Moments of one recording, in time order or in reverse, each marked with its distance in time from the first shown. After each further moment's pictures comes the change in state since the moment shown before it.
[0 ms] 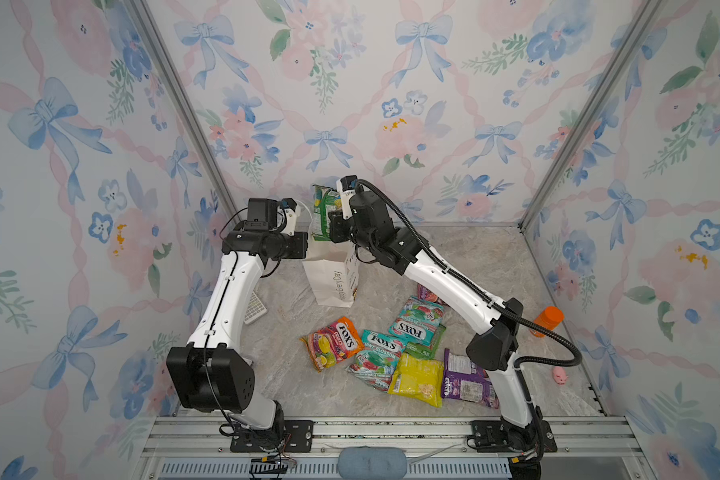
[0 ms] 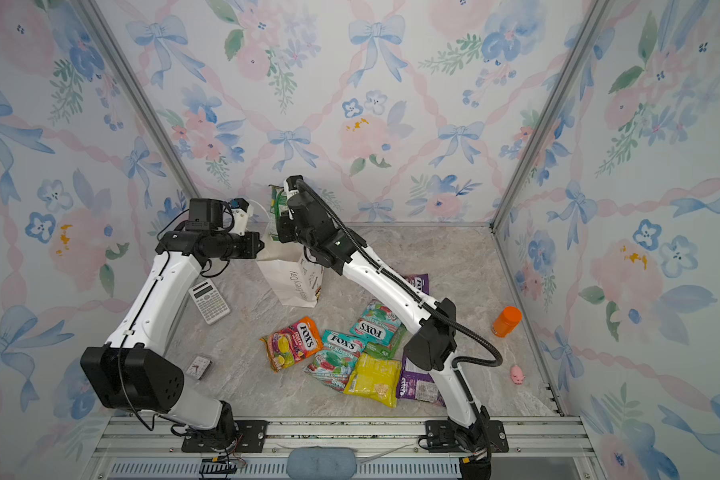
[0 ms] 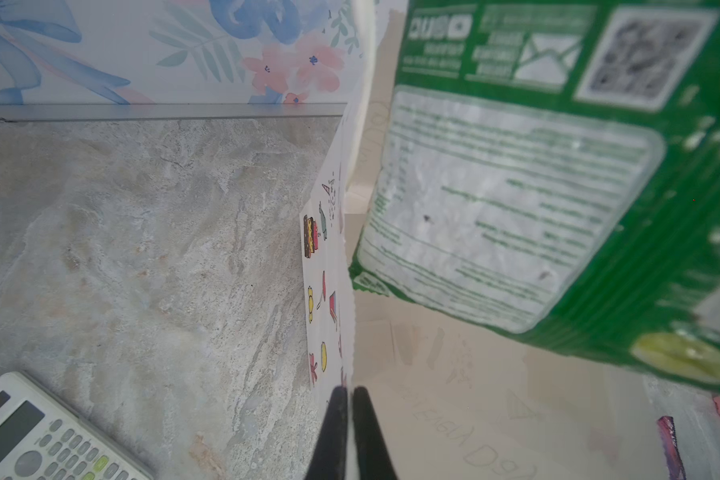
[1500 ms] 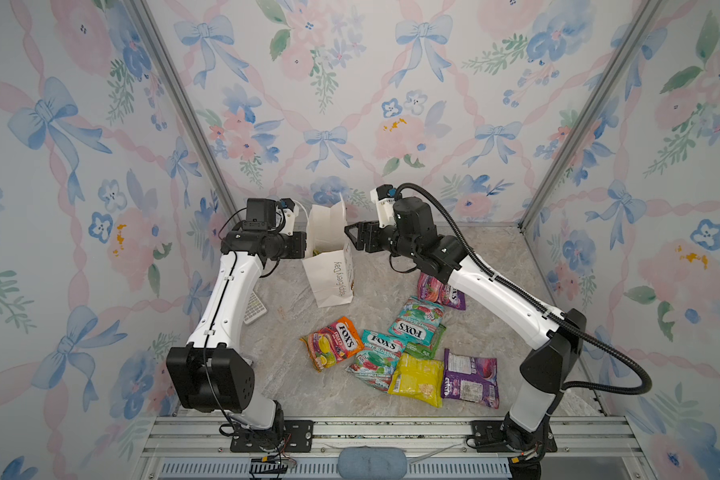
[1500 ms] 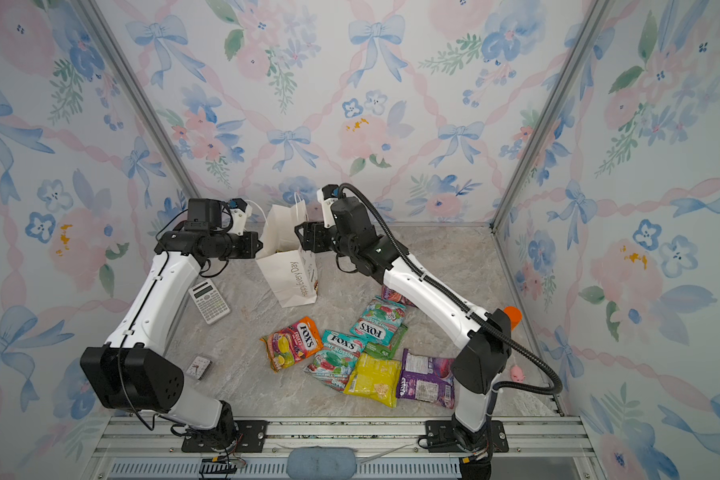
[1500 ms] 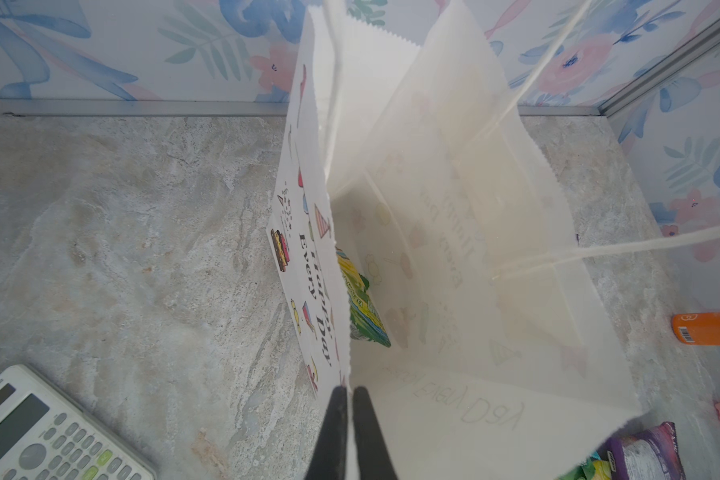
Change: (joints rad) left arm 0.008 0.000 -0.001 0.000 -0.003 -0.007; right arm -0.127 -0.438 -0.603 0.107 -0.286 0.123
